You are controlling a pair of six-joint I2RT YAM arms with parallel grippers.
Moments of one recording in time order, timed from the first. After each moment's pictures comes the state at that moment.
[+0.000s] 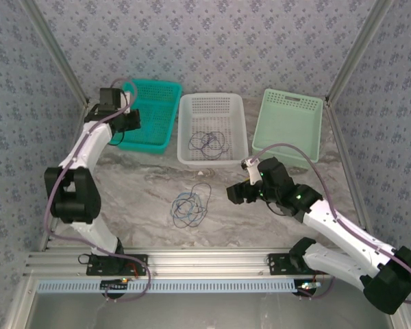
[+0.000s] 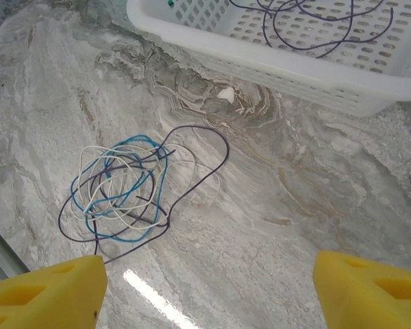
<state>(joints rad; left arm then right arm) -0.06 1.75 1.50 -0.57 0.16 -0.20 0.68 0.93 0.71 -0.49 -0.15 0.28</state>
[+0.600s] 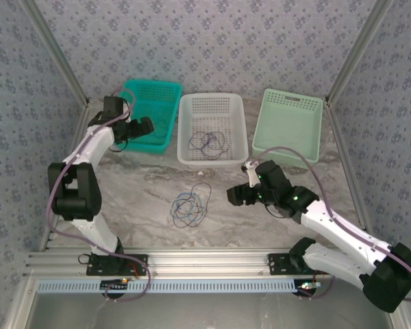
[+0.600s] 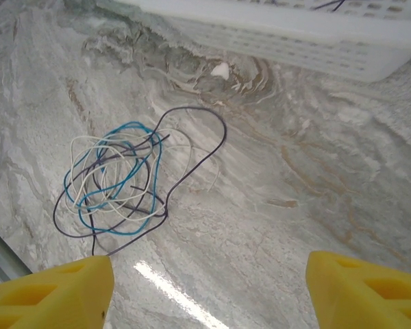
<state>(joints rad) -0.06 1.71 1.36 -0.55 0.15 -0.35 0.69 0.97 0.67 -0.45 -0.16 0.35</state>
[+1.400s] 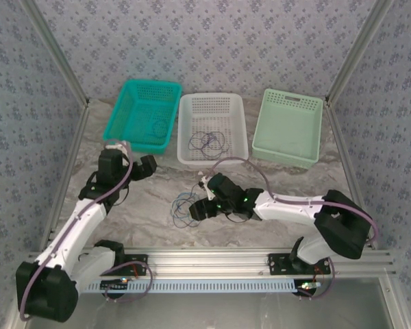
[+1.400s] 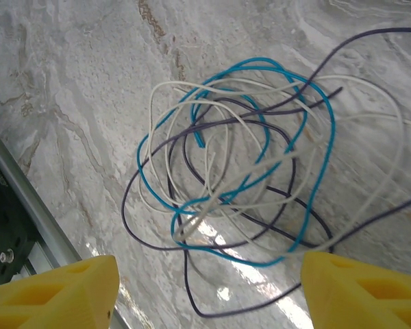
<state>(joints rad) -0.23 0.92 0.62 -0.32 0.05 -0.47 1.00 1.47 0.74 -0.07 -0.18 0.56</state>
